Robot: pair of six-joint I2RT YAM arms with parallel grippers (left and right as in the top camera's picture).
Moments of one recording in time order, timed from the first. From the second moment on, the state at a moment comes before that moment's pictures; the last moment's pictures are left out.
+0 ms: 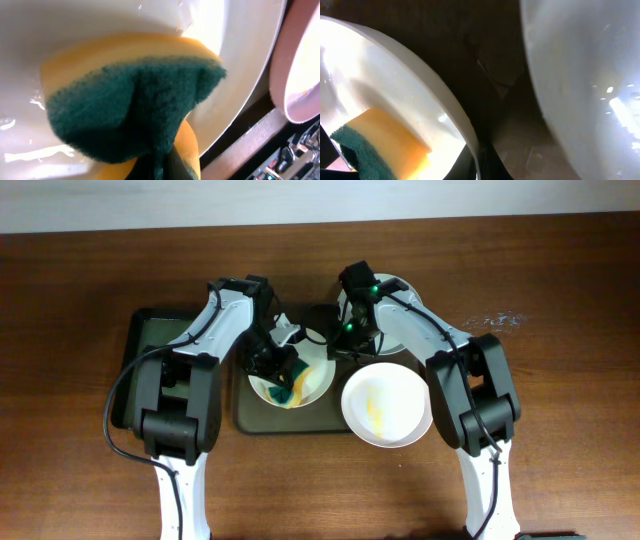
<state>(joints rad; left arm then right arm) -0.26 2.25 1.70 -1.26 0.47 0.28 0.38 2.28 1.73 -0.85 -0.45 0.42</state>
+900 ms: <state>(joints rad) -0.25 2.26 1.75 -0.92 0.49 0.05 0.43 2.25 1.64 -0.77 -0.44 0.50</state>
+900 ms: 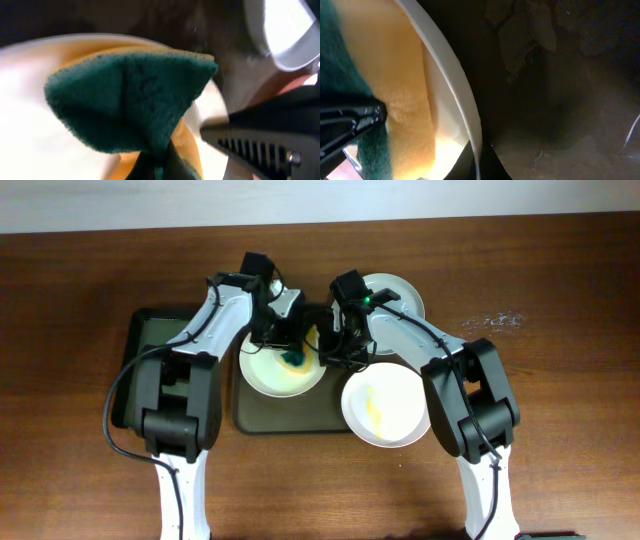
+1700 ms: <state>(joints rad) -0.25 2.26 1.77 -1.20 0.40 0.25 0.45 2.25 1.64 -0.78 -0.46 0.47</state>
